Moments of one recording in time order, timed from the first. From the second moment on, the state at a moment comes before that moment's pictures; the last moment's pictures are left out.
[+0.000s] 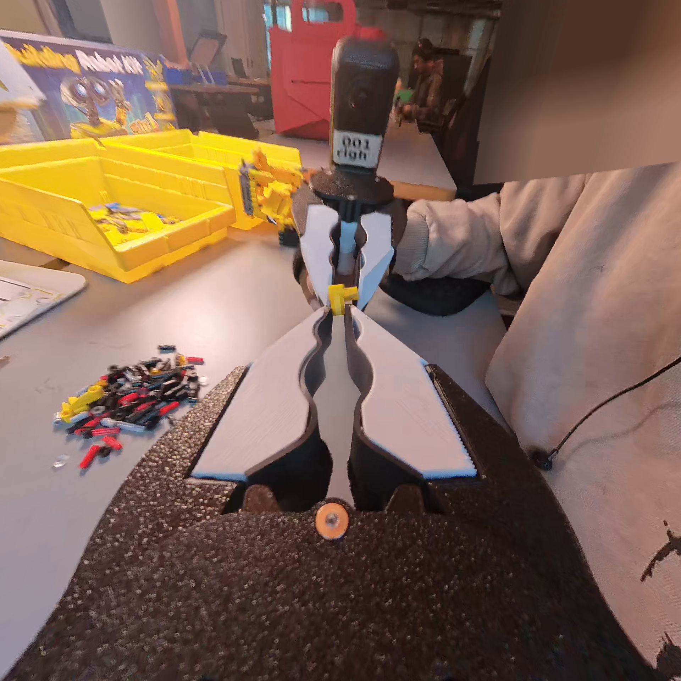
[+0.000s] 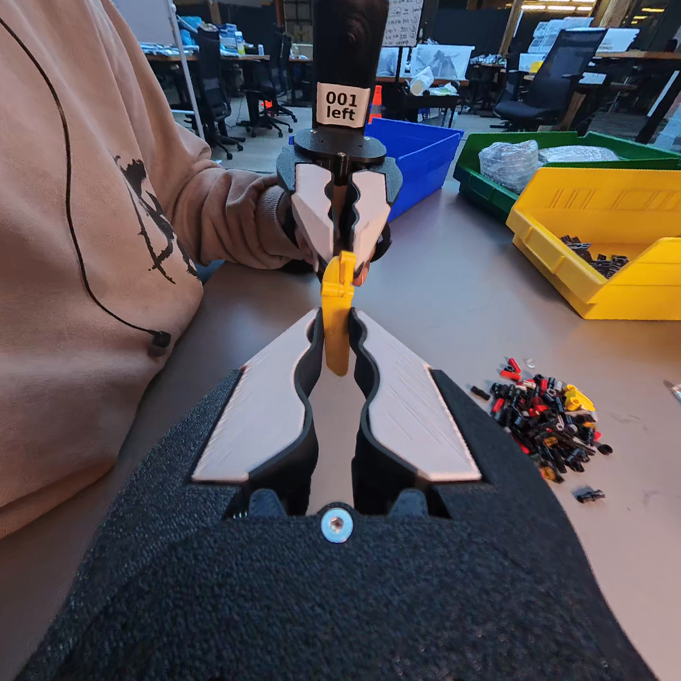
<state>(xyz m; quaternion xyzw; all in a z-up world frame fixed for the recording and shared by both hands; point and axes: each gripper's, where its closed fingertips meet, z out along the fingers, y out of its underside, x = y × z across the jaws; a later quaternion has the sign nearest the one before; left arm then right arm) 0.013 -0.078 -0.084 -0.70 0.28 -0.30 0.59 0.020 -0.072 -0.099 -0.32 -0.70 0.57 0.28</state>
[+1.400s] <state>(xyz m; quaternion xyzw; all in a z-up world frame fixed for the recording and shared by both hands) 0.002 -0.051 -0.129 -0.75 0.06 -0.47 0.46 -0.018 -0.049 -0.138 -0.23 -0.80 0.13 0.54</state>
